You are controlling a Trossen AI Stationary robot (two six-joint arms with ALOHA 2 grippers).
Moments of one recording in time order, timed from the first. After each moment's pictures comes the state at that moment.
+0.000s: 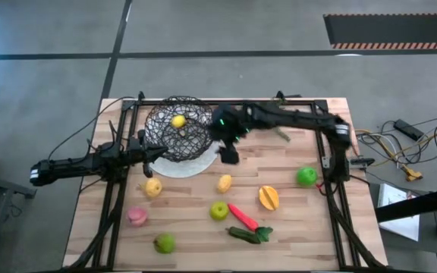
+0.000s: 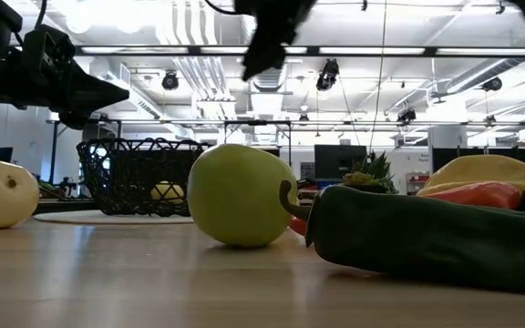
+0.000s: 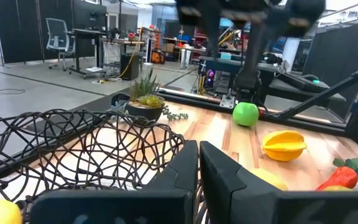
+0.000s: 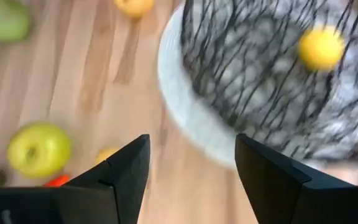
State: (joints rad) left arm 0.13 0.09 0.00 0.05 -0.15 -0.12; right arm -0.14 1.92 1.91 -0.96 -0.16 -0.17
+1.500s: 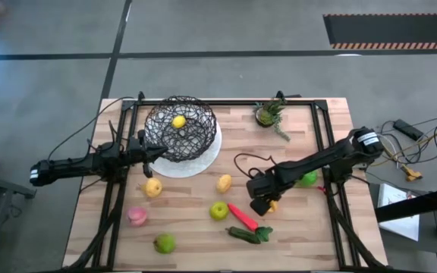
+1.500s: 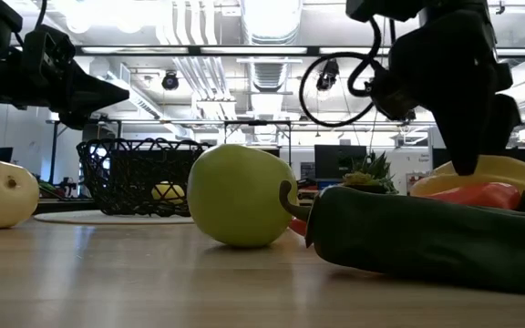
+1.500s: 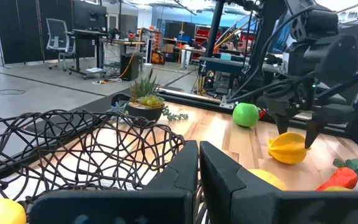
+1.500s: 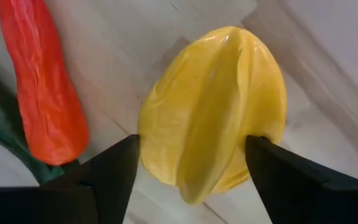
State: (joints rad) left arm 0.13 0.09 0.00 0.05 -0.15 -0.12; right arm 0.27 1.72 1.10 -0.84 -0.19 1.06
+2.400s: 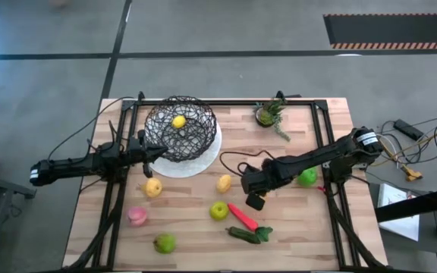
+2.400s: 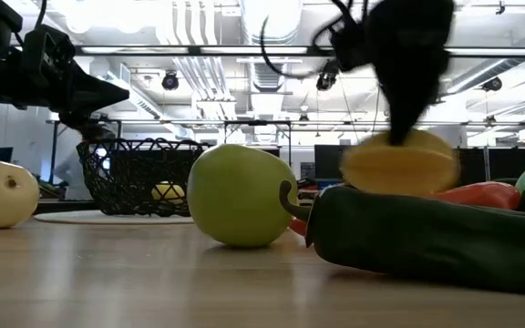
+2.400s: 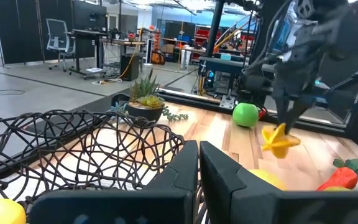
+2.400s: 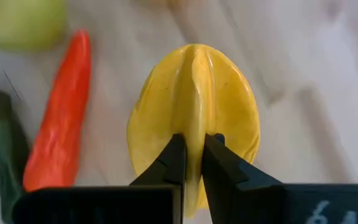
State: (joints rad) left arm 0.13 0.08 0.00 0.05 -0.15 -0.12; right arm 0.24 1.69 1.27 -0.90 0.08 0.67
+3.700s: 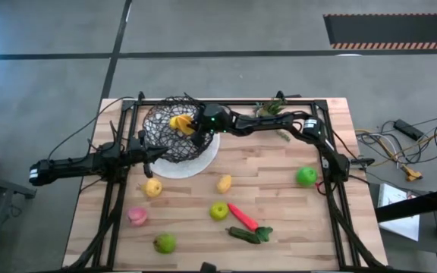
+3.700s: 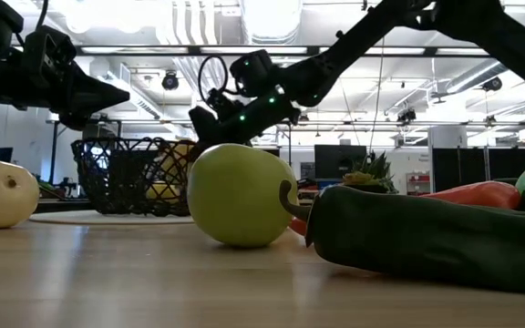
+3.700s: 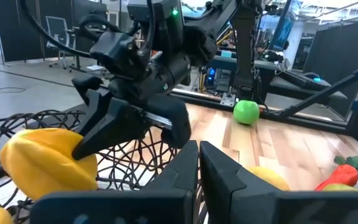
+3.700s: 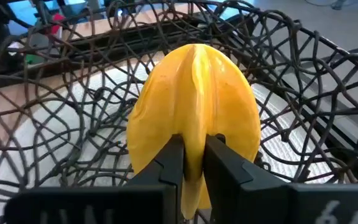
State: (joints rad) left arm 0.13 0.10 0.00 0.05 -0.15 -0.12; right arm -0.32 2.27 1.64 0.21 -0.03 0.04
